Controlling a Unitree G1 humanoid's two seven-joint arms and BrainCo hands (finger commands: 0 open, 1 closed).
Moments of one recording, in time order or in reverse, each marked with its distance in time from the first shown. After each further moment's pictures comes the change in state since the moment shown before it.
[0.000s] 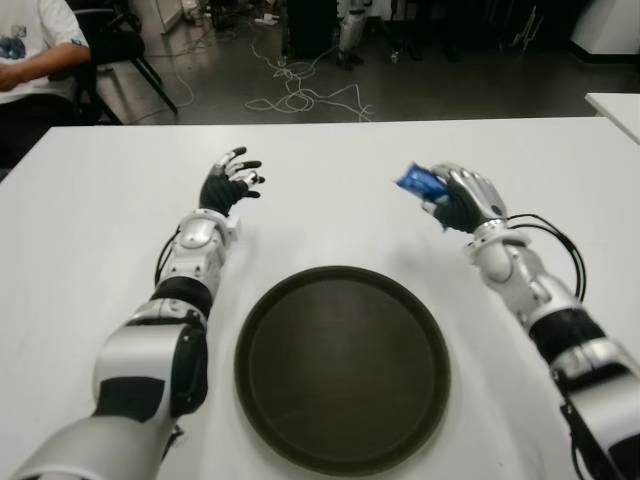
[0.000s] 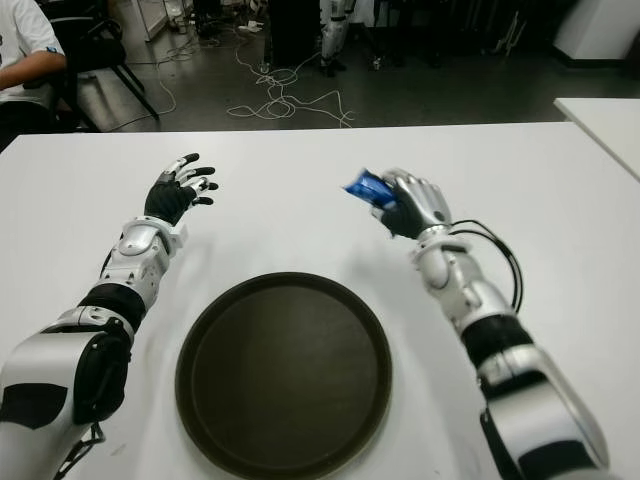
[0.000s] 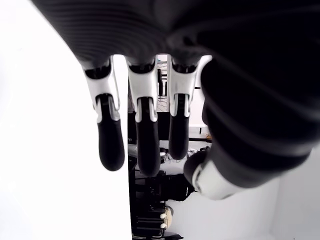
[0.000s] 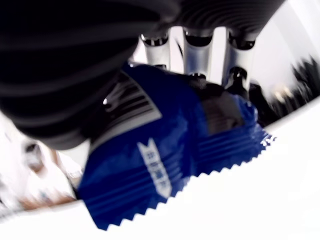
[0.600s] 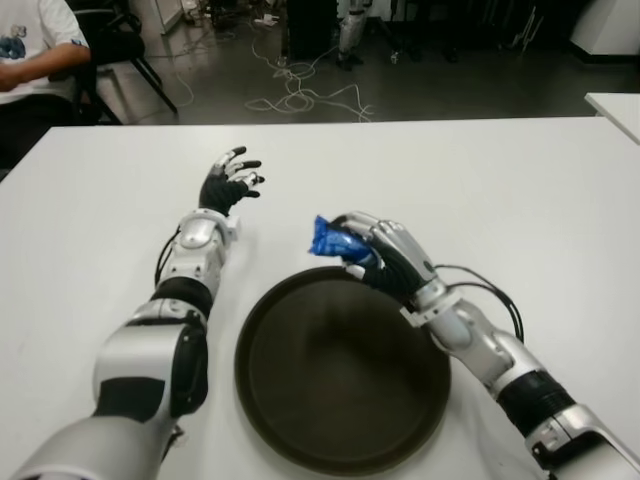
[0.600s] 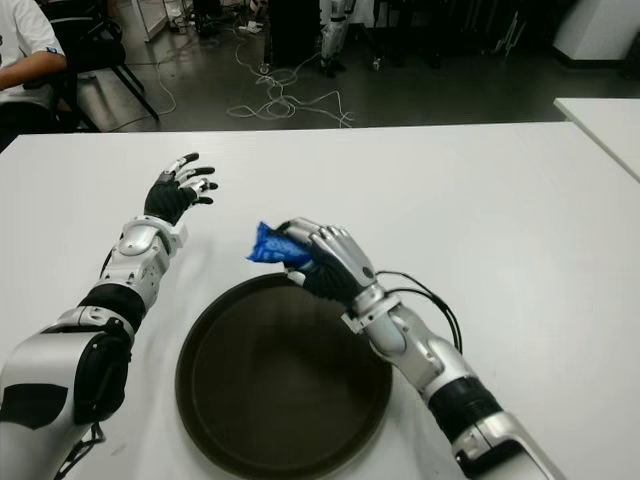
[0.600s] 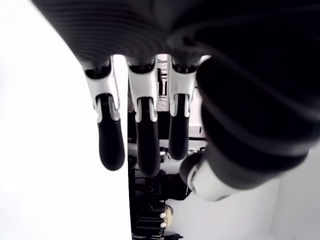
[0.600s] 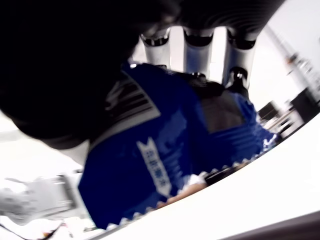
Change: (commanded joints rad) left arm 0.000 -0.005 0.007 0.004 -0.006 -0.010 0.003; right arm 0.140 0.074 0.079 -0.141 0.046 -0.387 0.090
